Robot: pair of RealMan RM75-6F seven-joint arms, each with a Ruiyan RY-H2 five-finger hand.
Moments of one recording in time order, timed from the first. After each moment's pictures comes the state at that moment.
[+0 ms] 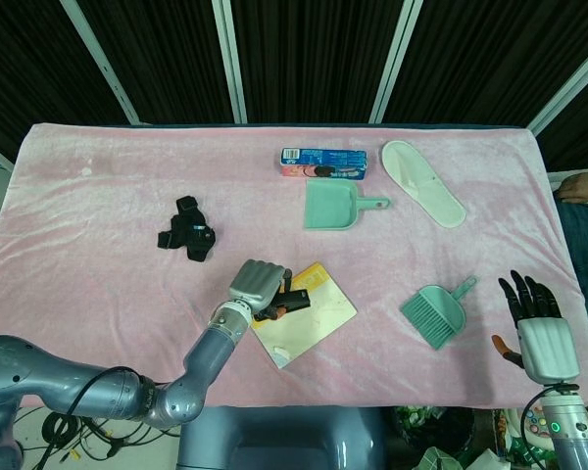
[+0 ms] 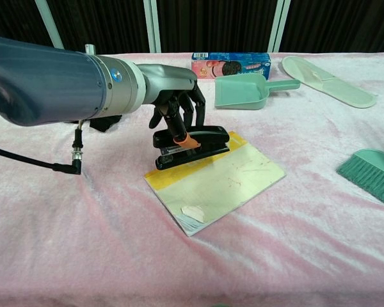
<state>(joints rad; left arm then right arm) -1.17 -1.64 -0.31 -1.76 0.26 1.07 0.85 0.13 -1.28 0.05 -1.38 -1.50 1.43 -0.09</state>
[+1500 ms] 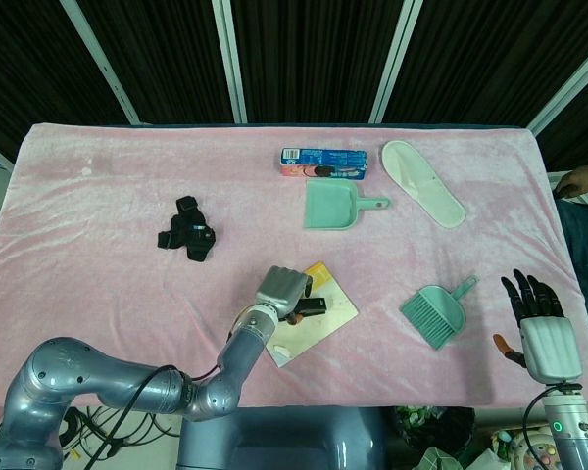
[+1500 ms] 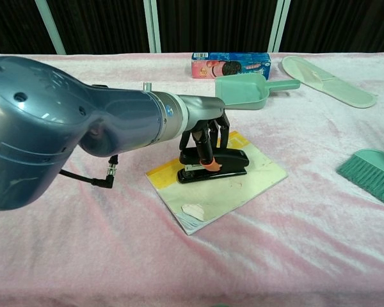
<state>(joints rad) -1.30 -1.82 -0.29 -1.52 0.20 1.02 0.85 0.13 -1.27 0.05 -1.39 -1.50 1.43 -0.08</state>
